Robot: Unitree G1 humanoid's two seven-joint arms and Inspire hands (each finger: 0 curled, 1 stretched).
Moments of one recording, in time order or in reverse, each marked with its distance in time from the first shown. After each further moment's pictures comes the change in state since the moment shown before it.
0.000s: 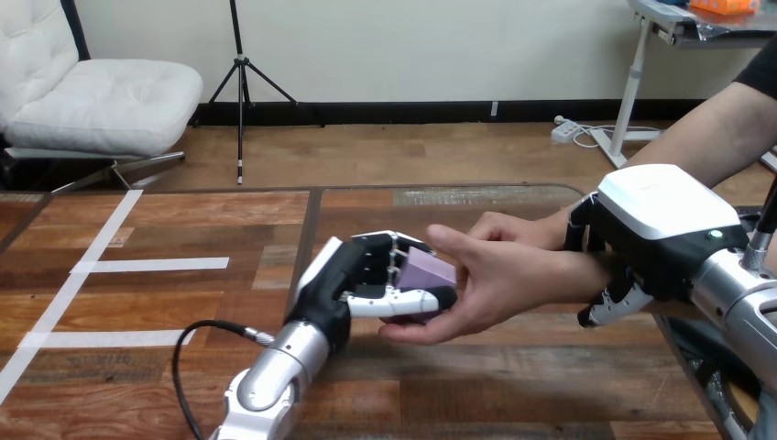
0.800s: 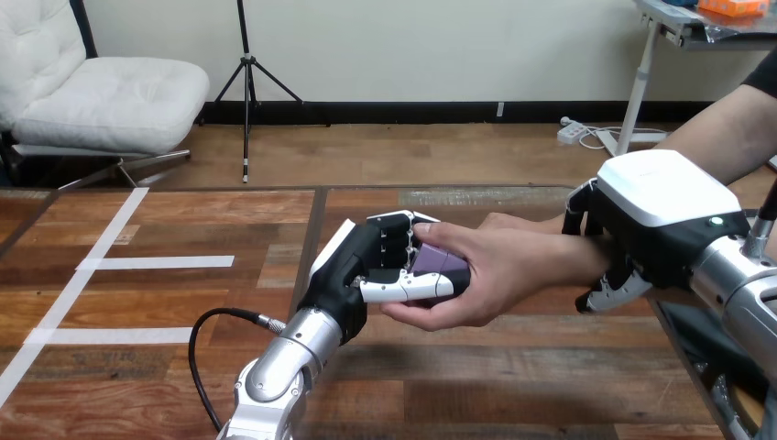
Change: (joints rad) left arm 0.030 -0.036 -0.004 -0.141 -0.050 0.038 -0.059; right arm -0.030 0.000 -0.003 -0.001 0.000 -0.001 0.004
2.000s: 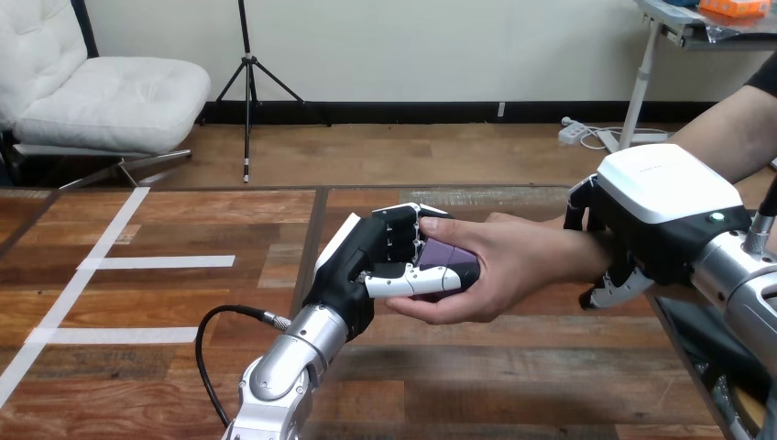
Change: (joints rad) left arm 0.045 -0.019 -0.009 -0.128 -0.012 0.070 -0.009; right arm -0.006 -0.008 -0.003 0.000 -0.032 -0.022 0.000
